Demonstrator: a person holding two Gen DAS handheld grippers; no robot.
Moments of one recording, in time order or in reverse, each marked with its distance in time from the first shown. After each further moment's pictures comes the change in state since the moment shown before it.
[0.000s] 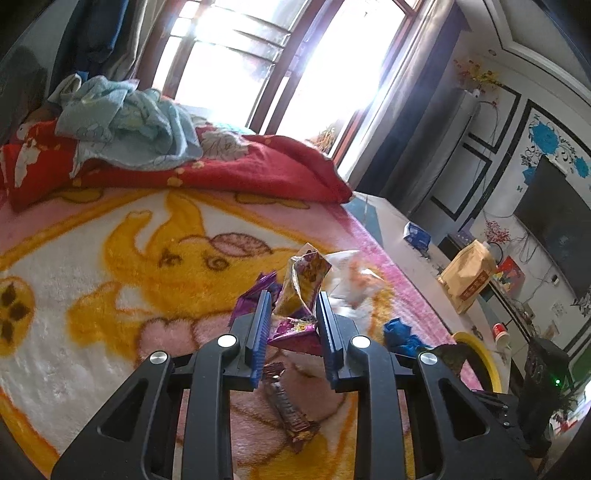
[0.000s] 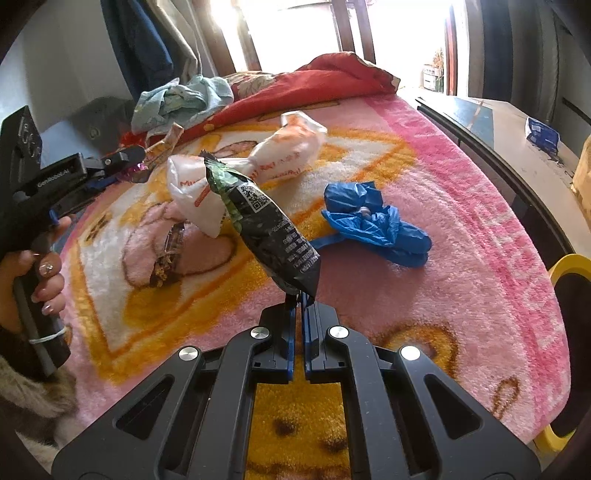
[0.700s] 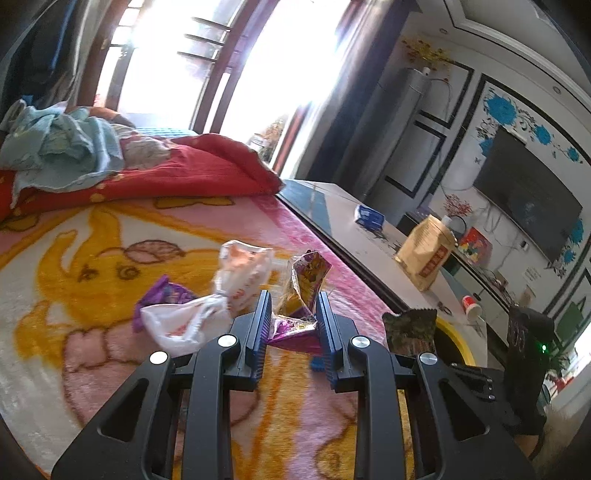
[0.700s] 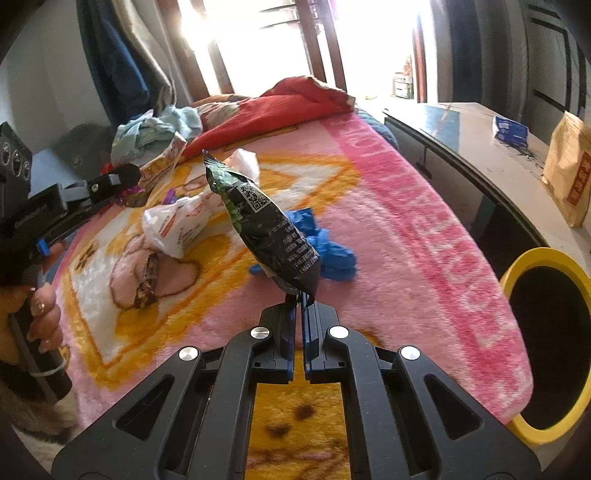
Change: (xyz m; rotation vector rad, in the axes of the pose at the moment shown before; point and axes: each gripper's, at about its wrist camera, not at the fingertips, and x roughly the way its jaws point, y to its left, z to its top) left arm 0.012 -0.074 -0.008 0.124 0.038 -0.155; right arm -0.034 -0.037 0.006 0.076 -0.071 -0.069
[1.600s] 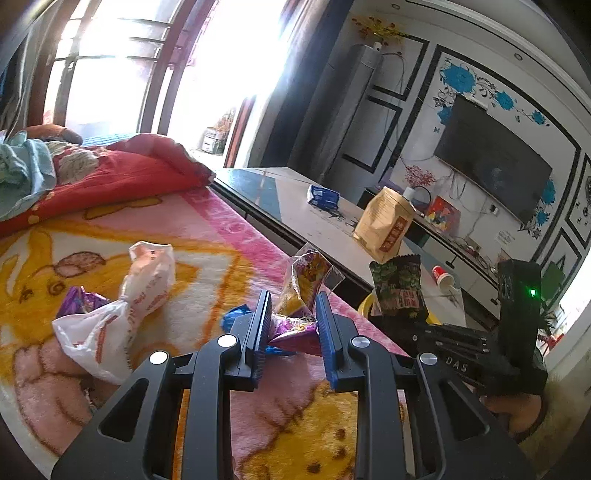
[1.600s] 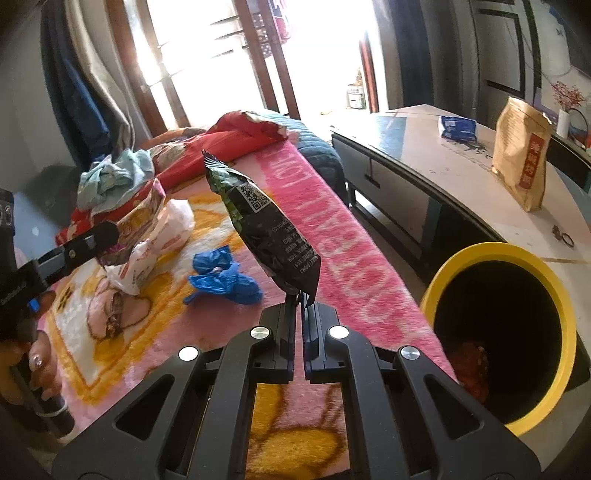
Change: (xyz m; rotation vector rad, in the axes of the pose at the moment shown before) left arm 0.030 -0.068 -0.007 0.126 0.057 -0.127; right arm -0.040 -0.064 0.006 0.123 -0.085 -0.114
